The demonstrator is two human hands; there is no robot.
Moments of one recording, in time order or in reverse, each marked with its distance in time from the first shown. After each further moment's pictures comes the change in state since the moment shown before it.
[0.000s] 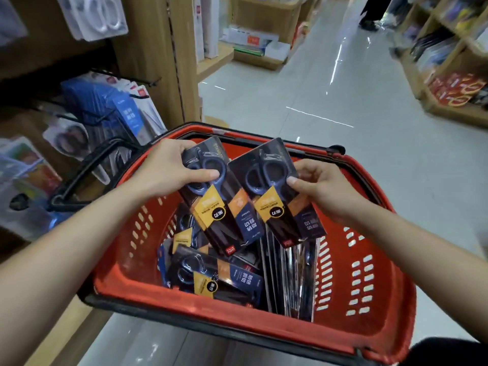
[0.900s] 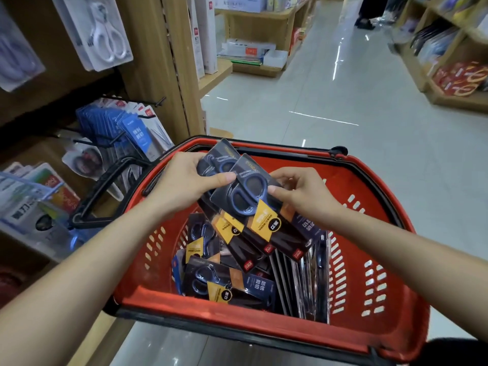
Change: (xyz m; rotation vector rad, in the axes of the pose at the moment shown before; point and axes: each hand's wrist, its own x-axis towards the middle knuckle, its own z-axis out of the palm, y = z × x) left_hand -0.015 0.030 0.008 -0.210 -0.012 -0.008; right_hand 0.006 -0.004 0.040 -0.299 0.086 -0.111
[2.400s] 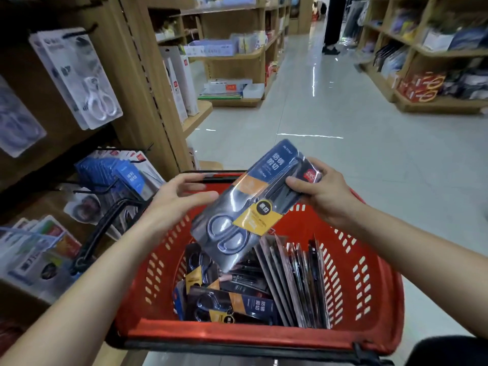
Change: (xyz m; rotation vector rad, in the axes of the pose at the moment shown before) left_hand 0.004 0.019 -0.008 -0.140 -0.010 -0.127; right_hand -0.020 -0.022 -0.058 0.742 0.268 0.110
